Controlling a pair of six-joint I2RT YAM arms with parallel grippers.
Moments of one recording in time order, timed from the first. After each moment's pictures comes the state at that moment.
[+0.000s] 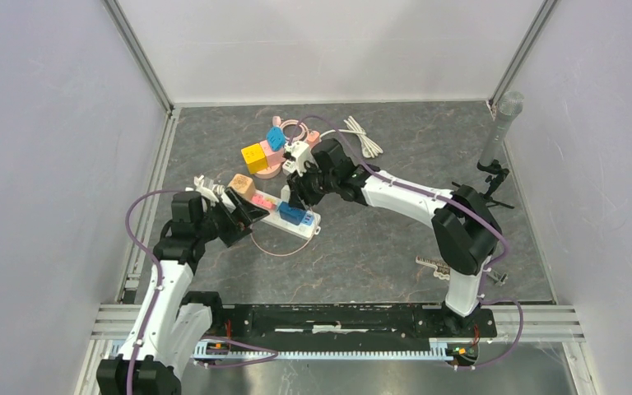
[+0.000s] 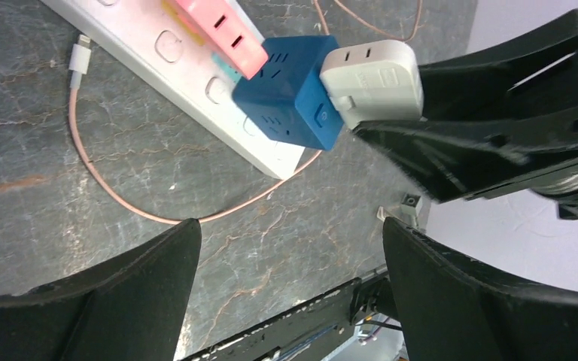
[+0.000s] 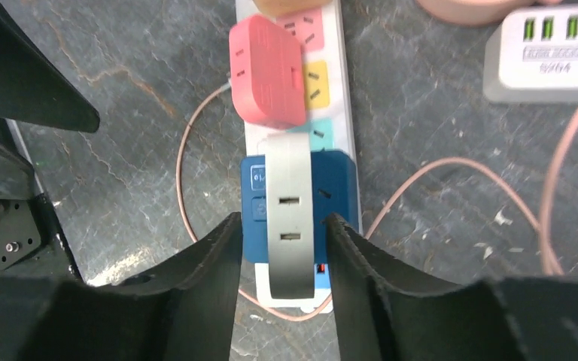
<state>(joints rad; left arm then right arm) -0.02 0.75 0.53 -0.47 0.50 -0.77 0.80 1.85 1.37 -0.15 -0.37 0.04</state>
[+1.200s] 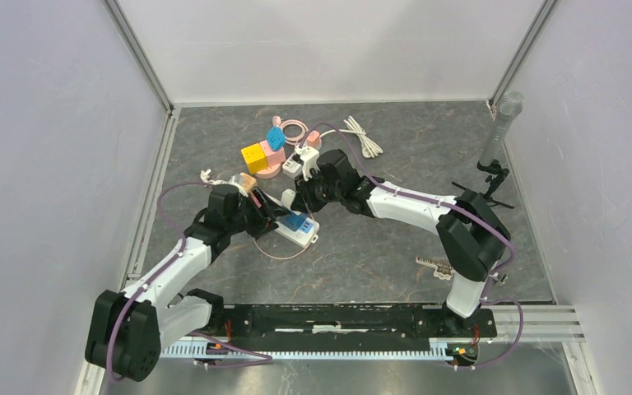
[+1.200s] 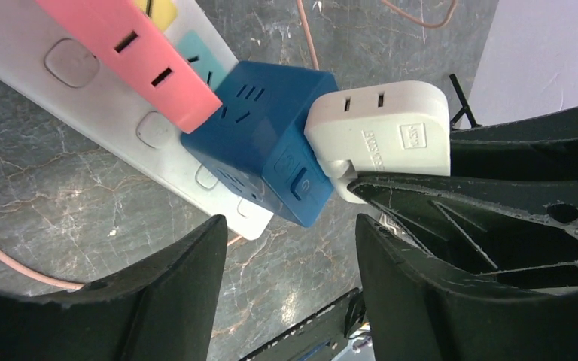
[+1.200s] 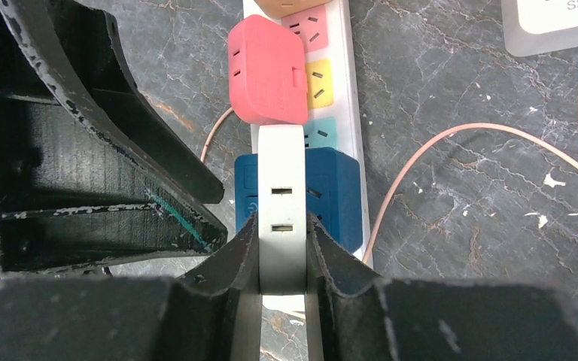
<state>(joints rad) -0.30 1.04 0.49 -0.11 0.34 -0.97 0.82 1.79 1.20 0.00 -0.31 0.24</state>
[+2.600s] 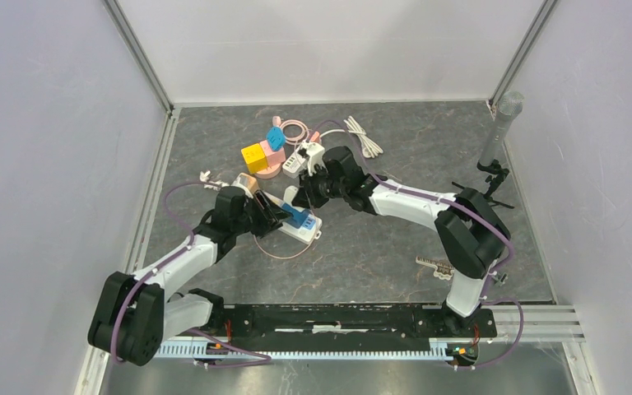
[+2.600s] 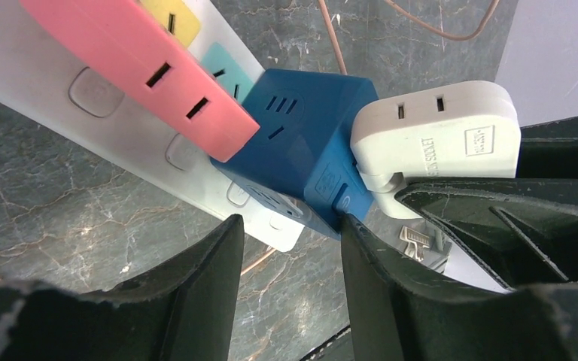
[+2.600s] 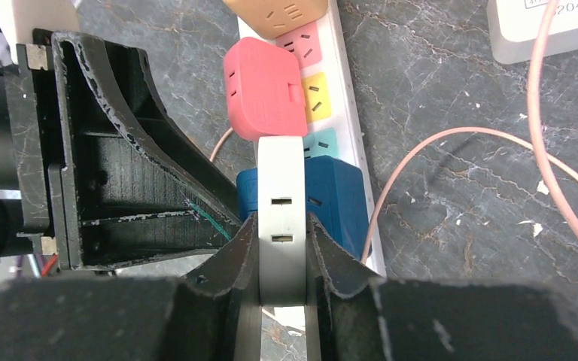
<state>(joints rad) -0.33 1.14 0.44 0.03 0.27 -0.95 0.79 1.80 1.20 0.05 -0.34 0.27</state>
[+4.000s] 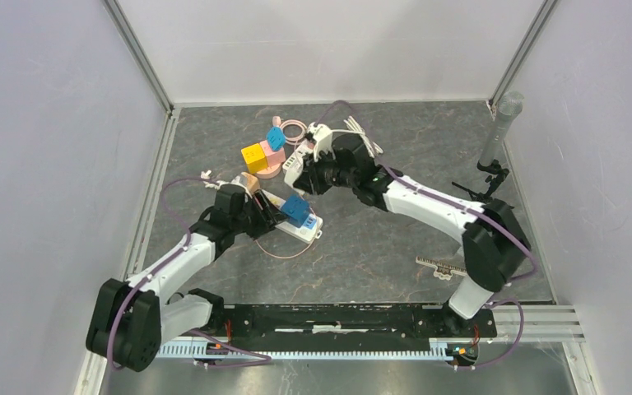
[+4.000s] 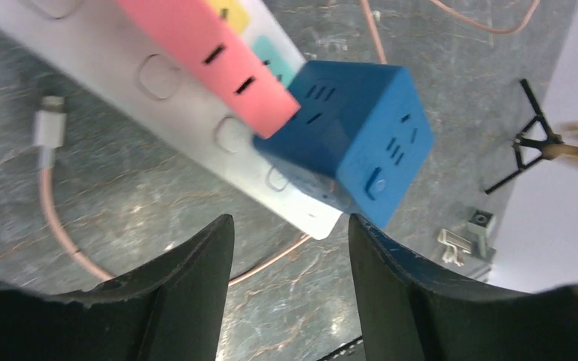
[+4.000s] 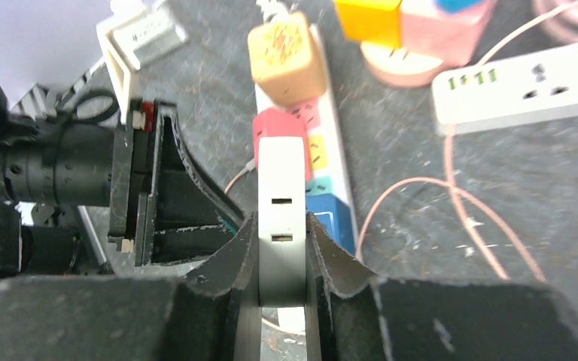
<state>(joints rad) -0.34 1.12 0.50 -0.09 0.23 -0.88 0.77 1.70 1.23 0.03 -0.32 0.25</state>
